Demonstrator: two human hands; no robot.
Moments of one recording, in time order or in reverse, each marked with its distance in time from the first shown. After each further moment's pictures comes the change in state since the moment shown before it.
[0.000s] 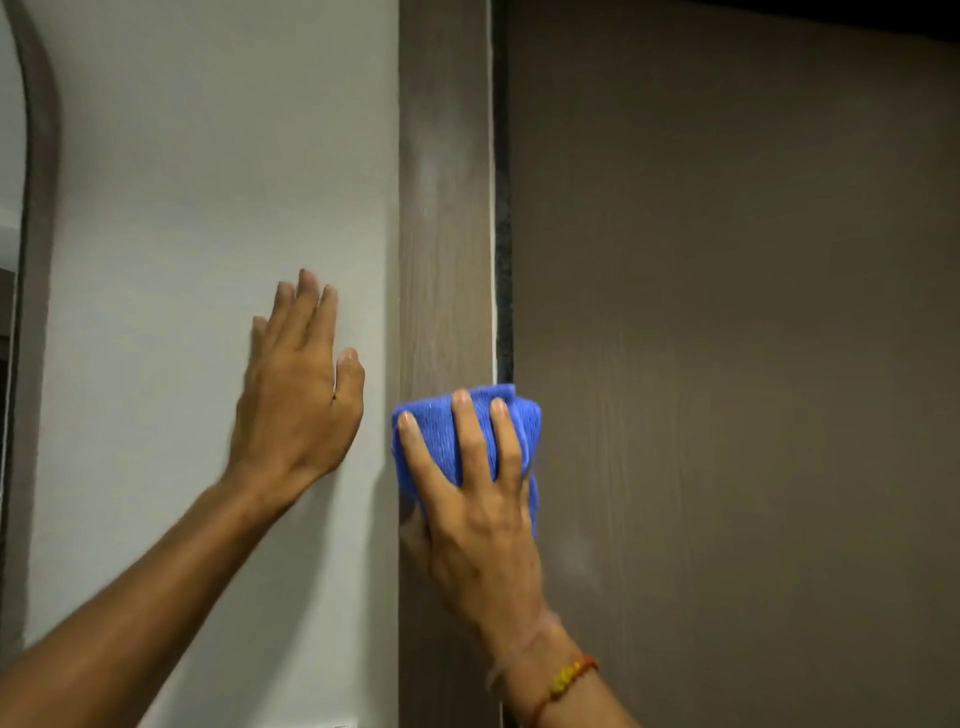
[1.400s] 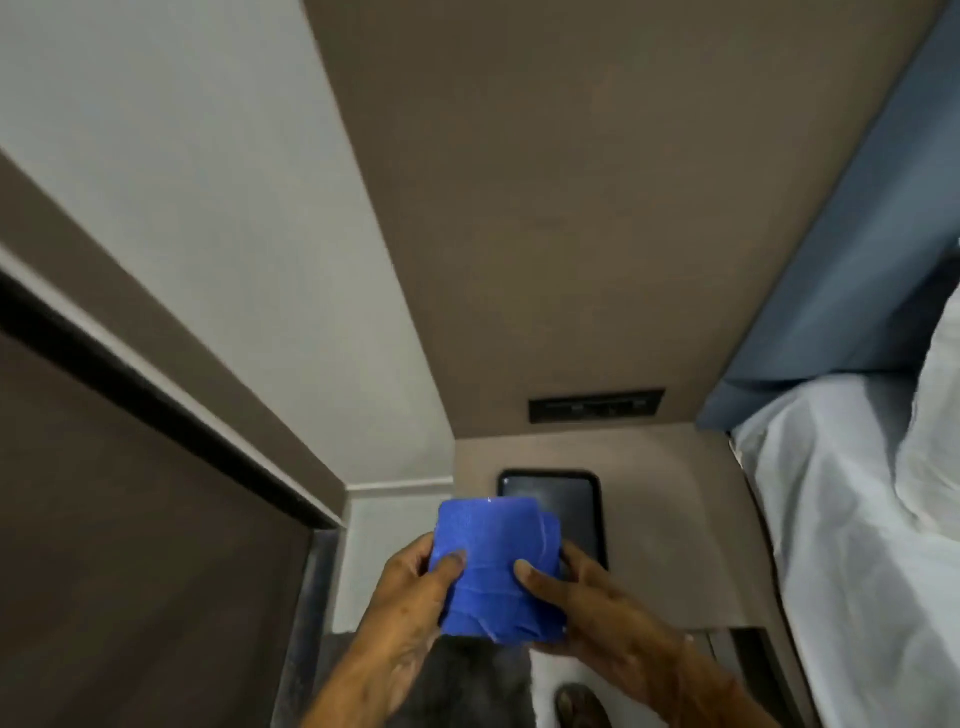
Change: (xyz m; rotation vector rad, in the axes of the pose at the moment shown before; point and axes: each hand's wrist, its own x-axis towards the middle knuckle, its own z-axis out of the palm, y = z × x) left_hand -0.609 0.666 0.145 -0.998 -2.277 -0.600; right_hand -0.611 0.297 -0.533 0.549 0.613 2.213
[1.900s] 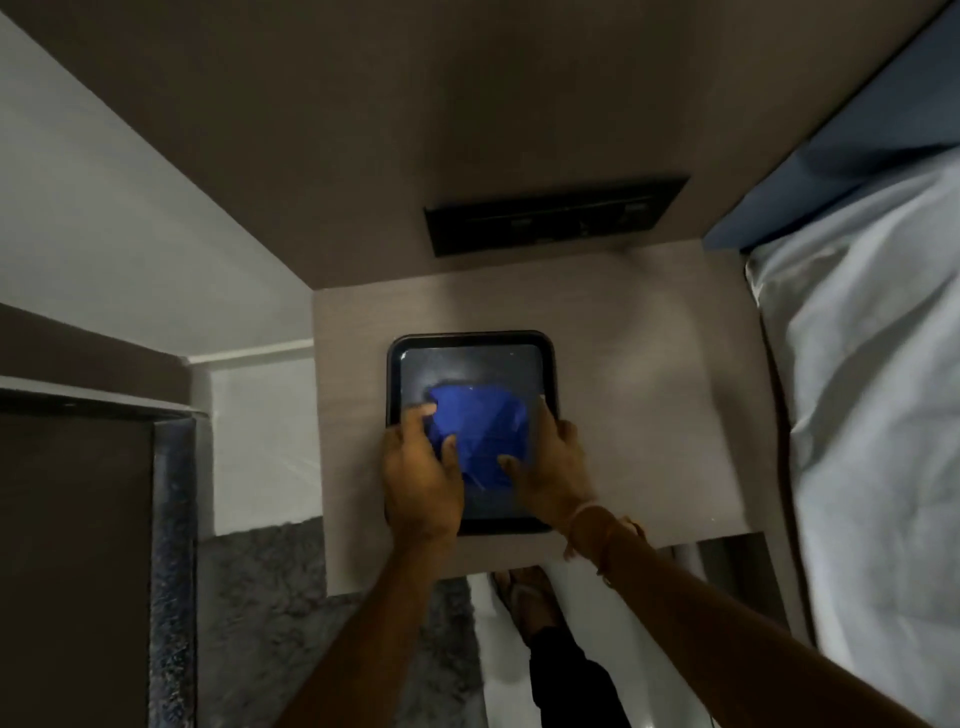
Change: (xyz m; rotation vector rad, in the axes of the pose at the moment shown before) left_hand 0.287 -0.193 0.128 0.717 0.208 0.268; right_hand 0.263 0.119 -0.175 -0.861 0.418 0.091
